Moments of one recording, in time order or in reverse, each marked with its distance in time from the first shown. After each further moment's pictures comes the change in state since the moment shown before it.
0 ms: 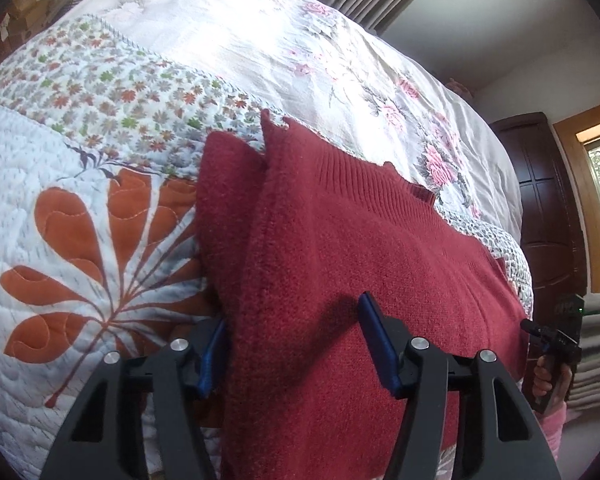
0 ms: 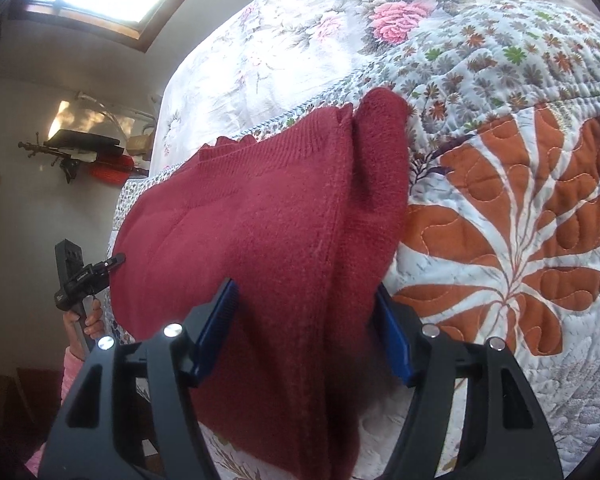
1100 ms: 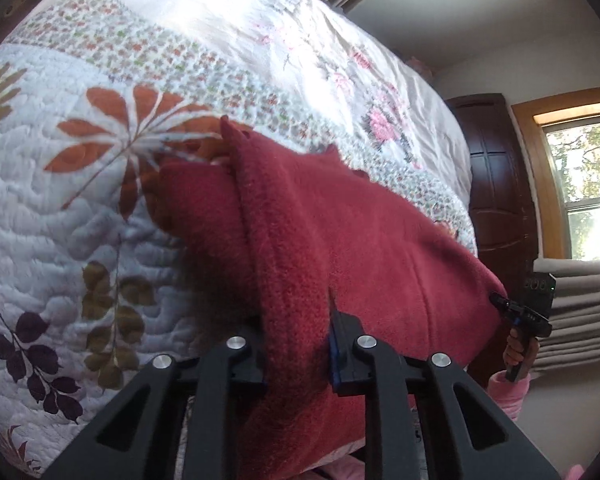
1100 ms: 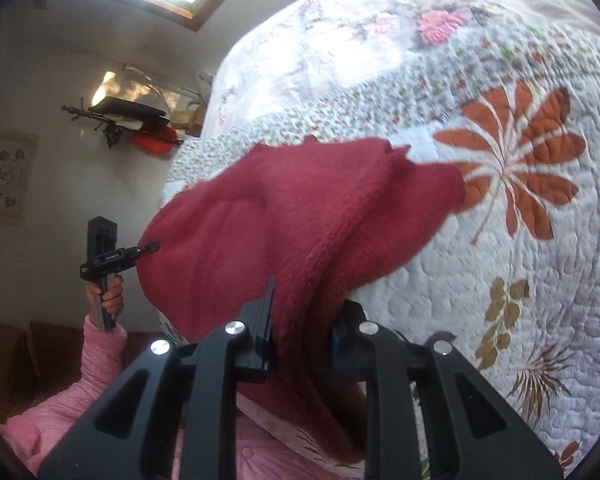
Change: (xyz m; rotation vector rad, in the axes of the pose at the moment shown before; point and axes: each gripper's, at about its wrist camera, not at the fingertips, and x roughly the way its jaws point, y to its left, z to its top) left arm -0.079 -0.013 -0.086 0.018 0.121 -0.108; right arm -0.079 0.037 -0.081 -0.100 0.055 0.096
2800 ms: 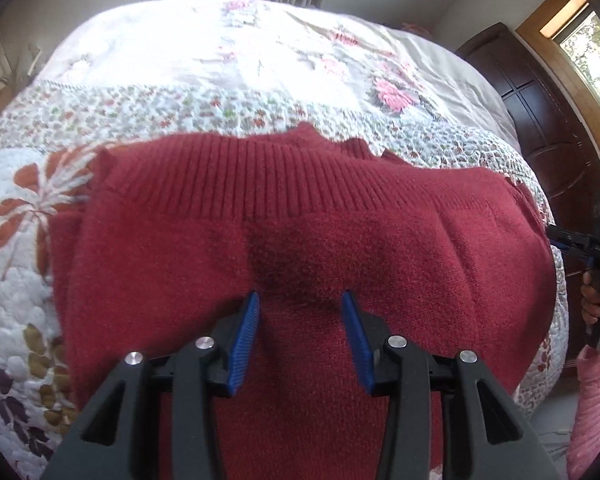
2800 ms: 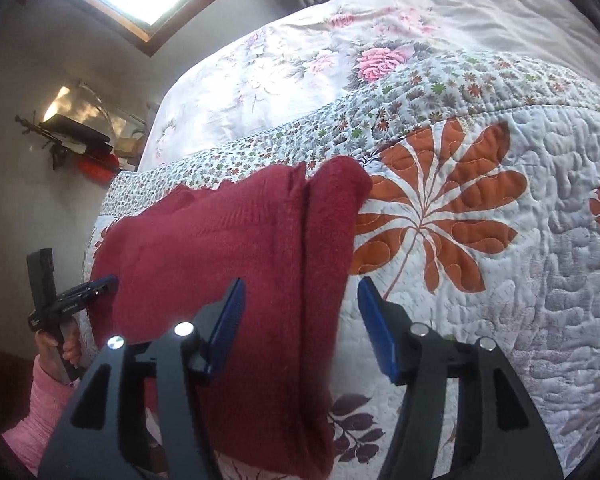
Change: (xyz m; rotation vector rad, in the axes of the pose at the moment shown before) left arm 0.085 -0.090 -0.019 0.283 -0.110 0.277; right arm -0.002 -0.034 0.011 -0.026 -0.169 -0.222
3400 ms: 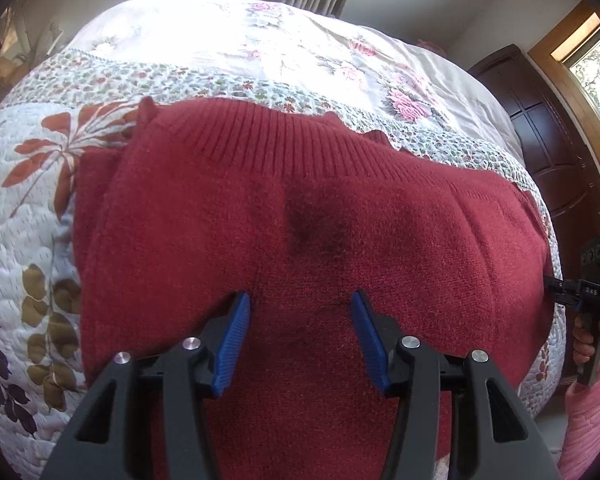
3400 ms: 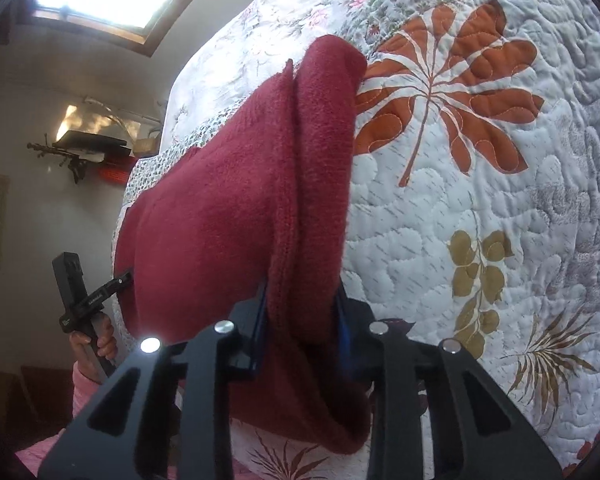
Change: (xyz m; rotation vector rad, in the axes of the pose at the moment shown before) left arm 0.000 0.022 -0.031 -0.089 -0.020 -0.005; right arm 0.031 -0.009 -0.047 0.136 0.099 0.126
